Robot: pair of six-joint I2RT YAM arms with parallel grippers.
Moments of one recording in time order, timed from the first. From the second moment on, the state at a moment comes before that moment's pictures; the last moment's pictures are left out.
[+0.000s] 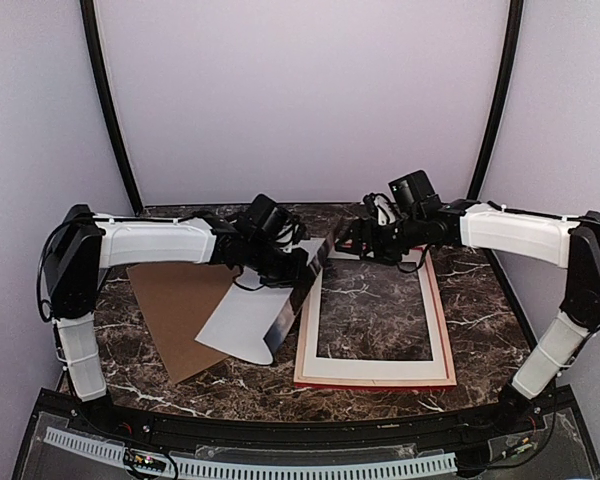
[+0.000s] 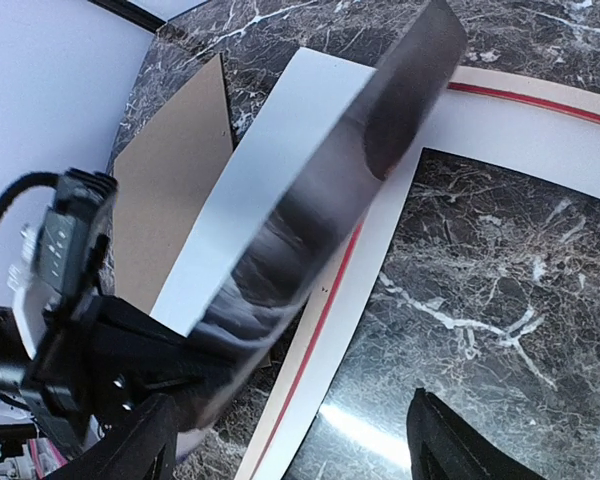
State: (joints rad) left arm -0.80 1.90 1.44 -0.40 0.25 -0.62; right arm 0.60 1.62 1.22 -0.35 -0.36 0.57
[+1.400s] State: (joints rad) left arm -0.94 2.08 1.38 0.04 0.31 -0.89; right arm 0.57 1.80 1.09 -0.15 -0.36 0.70
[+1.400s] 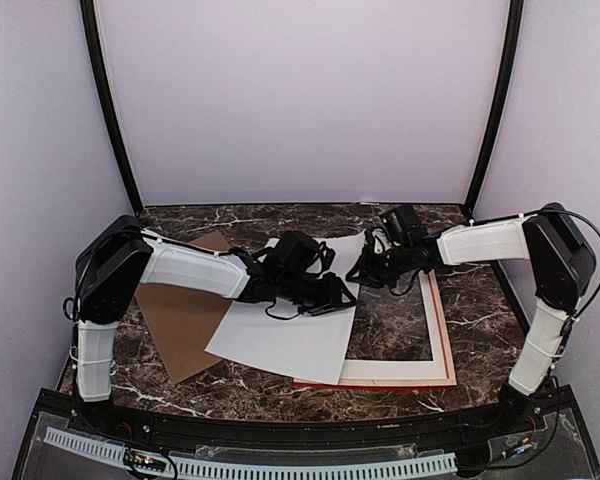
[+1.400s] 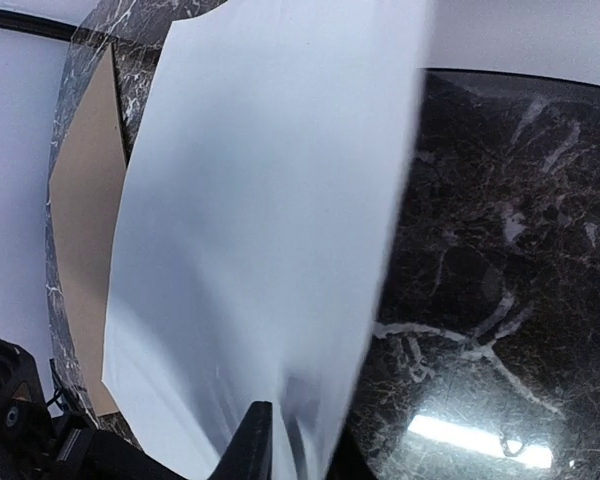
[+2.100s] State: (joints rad) left arm -0.94 1.95 1.38 -0.07 0.29 -0.62; right arm 0.34 1.69 1.07 -0.46 -0.39 0.35
